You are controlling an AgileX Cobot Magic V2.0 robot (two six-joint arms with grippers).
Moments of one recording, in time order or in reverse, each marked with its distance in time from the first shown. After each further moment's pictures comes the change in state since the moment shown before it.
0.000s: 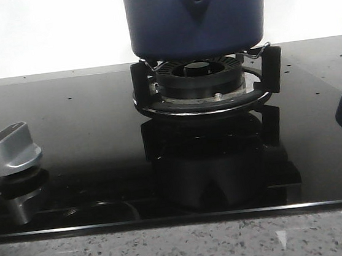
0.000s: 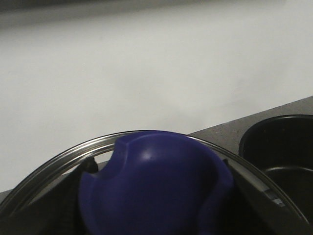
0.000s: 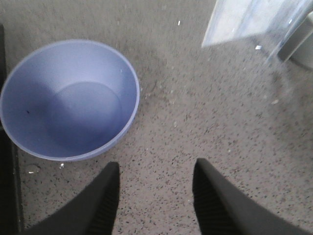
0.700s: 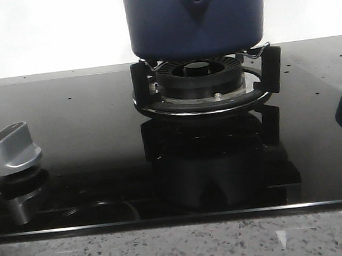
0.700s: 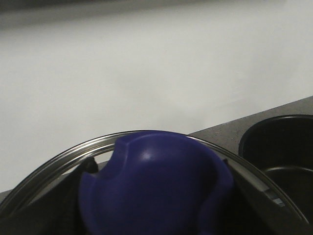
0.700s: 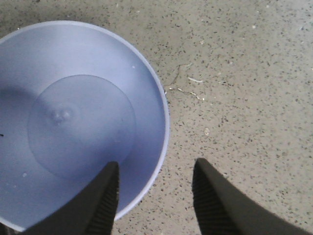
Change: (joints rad) left arm 0.000 0.000 0.000 0.000 0.000 0.000; right arm -0.046 0.425 -0.156 0.069 0.001 0.006
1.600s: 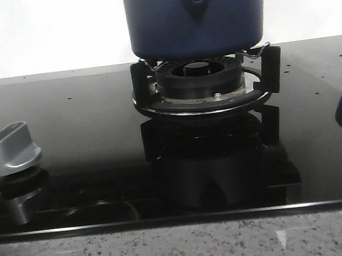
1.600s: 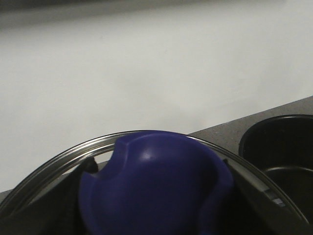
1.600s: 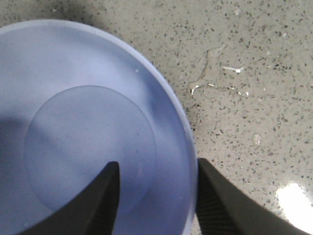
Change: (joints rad) left arm 0.000 0.000 0.000 0.000 0.000 0.000; right arm -0.114 0.106 0.102 0.189 -0.180 0.001
